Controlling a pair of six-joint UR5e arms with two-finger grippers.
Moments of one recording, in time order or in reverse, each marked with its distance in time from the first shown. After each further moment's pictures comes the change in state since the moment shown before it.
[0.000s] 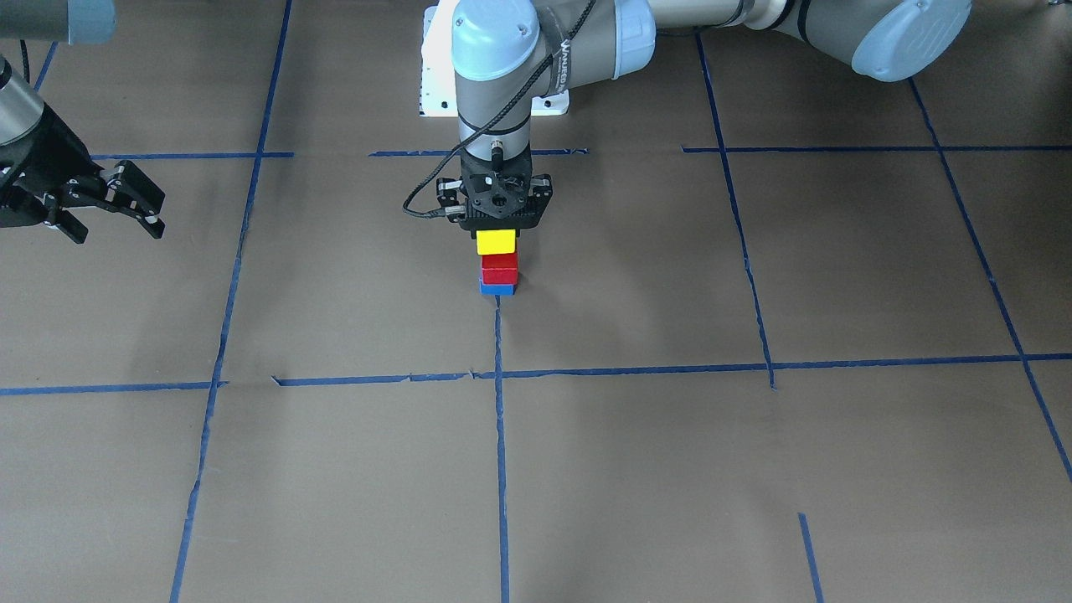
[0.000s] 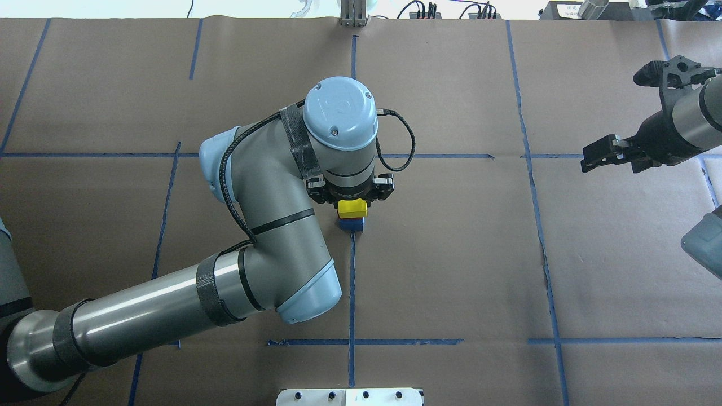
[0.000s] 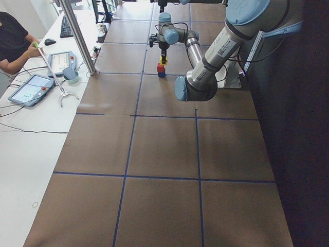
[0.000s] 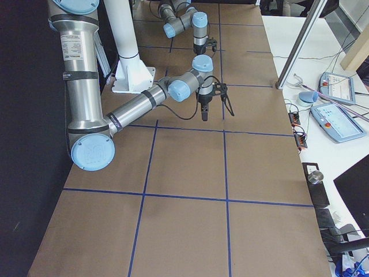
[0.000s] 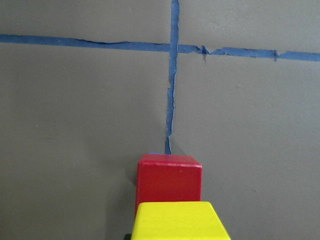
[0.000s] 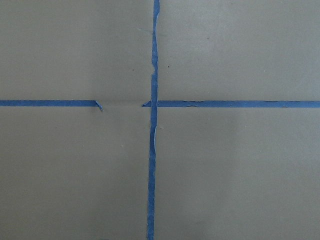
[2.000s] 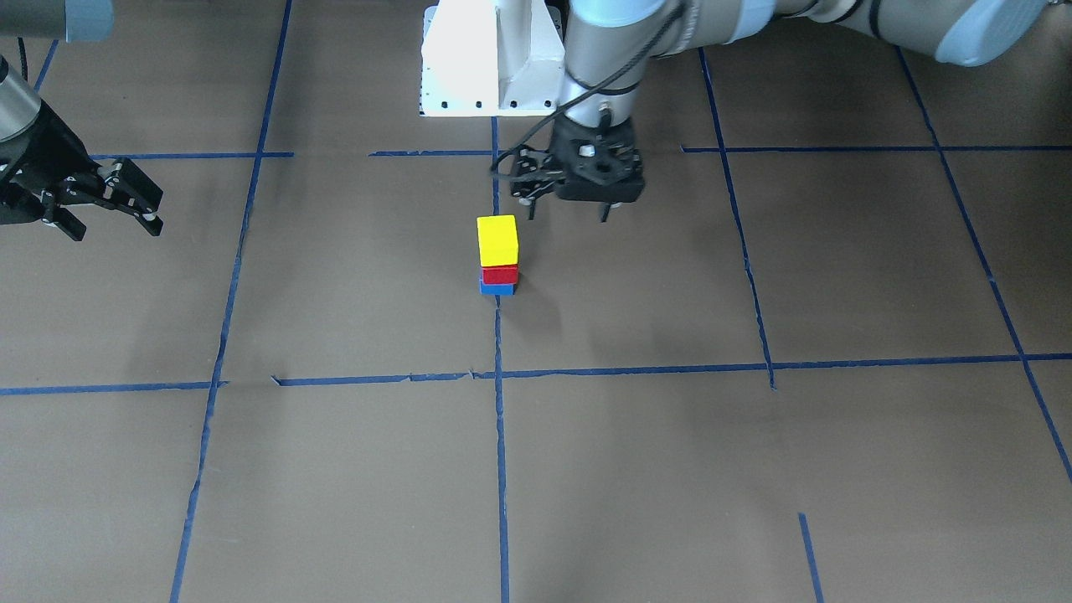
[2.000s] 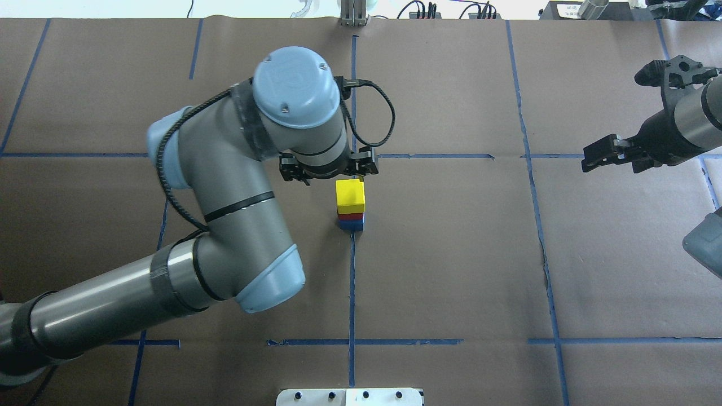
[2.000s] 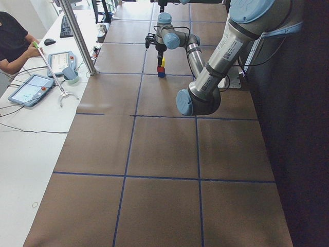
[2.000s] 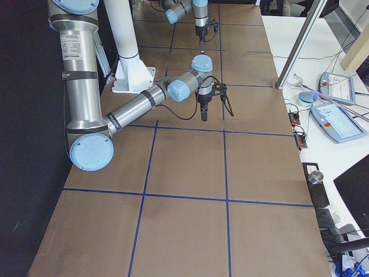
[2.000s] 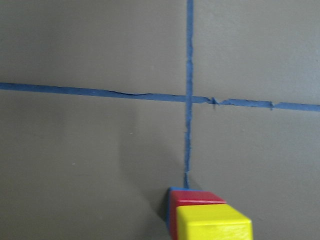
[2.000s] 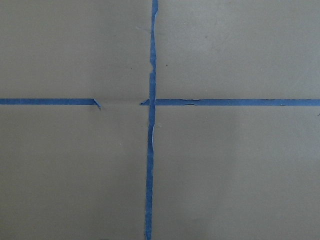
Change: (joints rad) left arm -0.113 0.304 -0.364 -0.009 -0.056 0.148; right arm 0.008 -0.016 0.006 0.000 0.004 -0.013
